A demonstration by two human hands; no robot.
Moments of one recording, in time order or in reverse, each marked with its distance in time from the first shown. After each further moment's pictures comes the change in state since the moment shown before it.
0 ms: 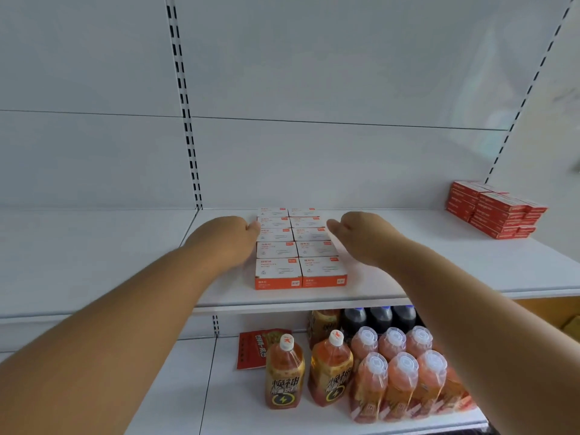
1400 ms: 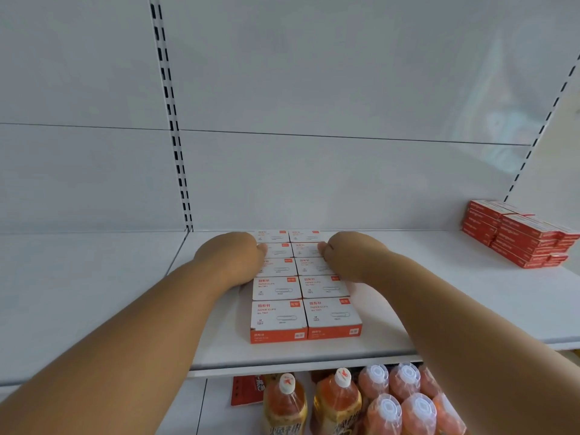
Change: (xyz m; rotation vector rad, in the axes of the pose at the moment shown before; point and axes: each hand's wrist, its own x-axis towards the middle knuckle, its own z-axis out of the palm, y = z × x) left_hand 0.077 0.000 0.029 0.084 -0.059 0.053; right_hand 0.065 -0.014 0.018 -0.102 -0.146 0.022
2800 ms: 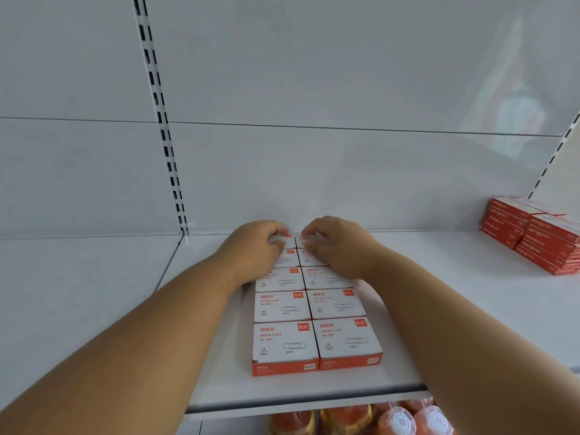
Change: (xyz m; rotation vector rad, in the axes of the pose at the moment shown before) left_hand 0.028 0.012 0.004 -0.497 0.077 0.167; right_hand 0.040 -0.003 0.009 0.340 0.153 -0.292
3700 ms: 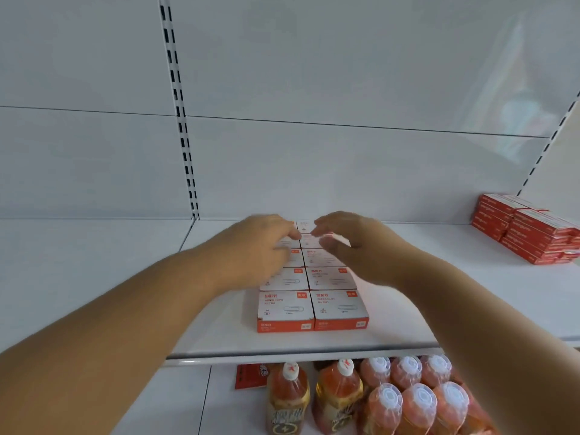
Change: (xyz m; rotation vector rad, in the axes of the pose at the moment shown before) left_hand -0.074 0.037 -0.041 0.231 -0.145 0.223; right_hand -0.073 -0.030 -0.037 -0.154 -0.019 -0.152
